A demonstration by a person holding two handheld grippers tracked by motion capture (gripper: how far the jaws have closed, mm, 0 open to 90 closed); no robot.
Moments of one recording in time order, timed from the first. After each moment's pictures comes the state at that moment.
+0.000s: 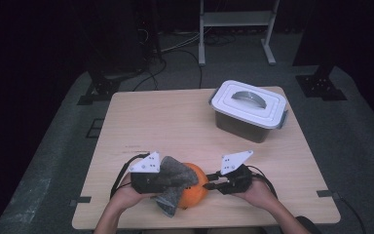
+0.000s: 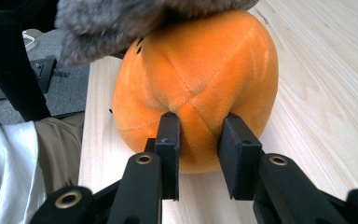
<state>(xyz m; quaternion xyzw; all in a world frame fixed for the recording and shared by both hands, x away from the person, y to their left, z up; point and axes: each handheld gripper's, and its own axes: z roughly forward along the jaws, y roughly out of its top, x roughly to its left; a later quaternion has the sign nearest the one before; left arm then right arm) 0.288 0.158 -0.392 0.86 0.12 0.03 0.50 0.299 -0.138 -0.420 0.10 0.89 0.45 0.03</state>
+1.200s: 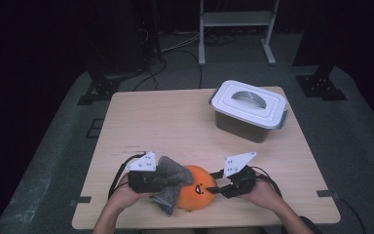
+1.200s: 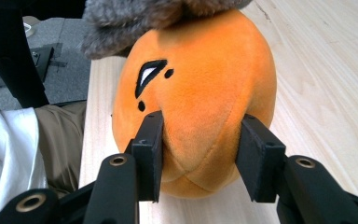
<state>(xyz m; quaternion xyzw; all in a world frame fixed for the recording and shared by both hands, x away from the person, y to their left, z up) 0.294 0.168 -0.403 0.85 0.14 0.03 0.50 0.294 -0.146 -0.416 0.09 0.89 0.44 0.04</state>
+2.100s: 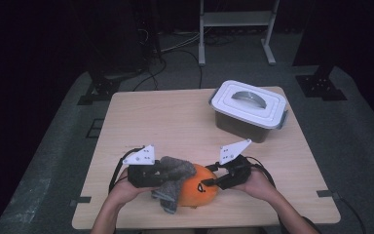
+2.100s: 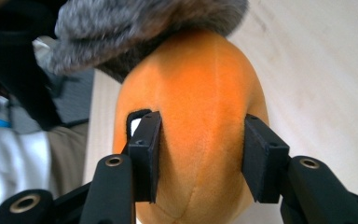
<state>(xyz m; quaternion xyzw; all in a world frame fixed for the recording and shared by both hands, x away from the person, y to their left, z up) 0.299 0.165 -0.378 0.84 0.13 0.03 0.53 0.316 -0.135 -0.402 0.10 0.89 0.45 0.01</state>
